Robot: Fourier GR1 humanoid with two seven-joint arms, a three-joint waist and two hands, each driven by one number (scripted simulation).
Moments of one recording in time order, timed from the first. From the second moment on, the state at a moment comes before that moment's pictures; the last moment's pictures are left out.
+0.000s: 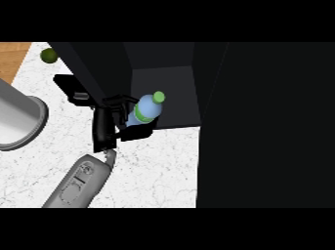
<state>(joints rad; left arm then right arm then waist) -0.39 0.13 -0.37 -1.23 0.00 0.75 -0.10 0.49 -0.11 0.38 -2.06 -0.24 0.15 -0.21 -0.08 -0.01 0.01</state>
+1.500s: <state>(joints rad) -0.49 0.08 -0.40 -1.13 0.05 0.83 -0.09 0.50 -0.11 0.38 -2.06 -0.23 0.14 -0.23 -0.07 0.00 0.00</state>
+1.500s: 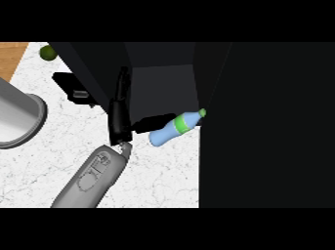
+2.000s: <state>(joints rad) -0.46 0.05 -0.34 -1.14 0.26 0.56 -0.32 0.52 -0.11 0.38 -2.08 -0.21 0.13 -0.24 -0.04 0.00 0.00</state>
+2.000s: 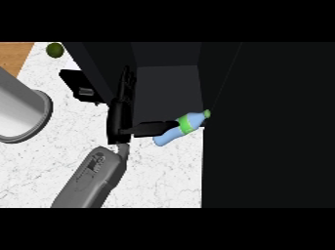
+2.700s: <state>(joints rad) -0.42 0.06 -0.31 -1.21 0.35 0.31 -0.37 0.56 -0.11 0.40 -2.13 -0.20 0.08 -0.21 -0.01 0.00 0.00</state>
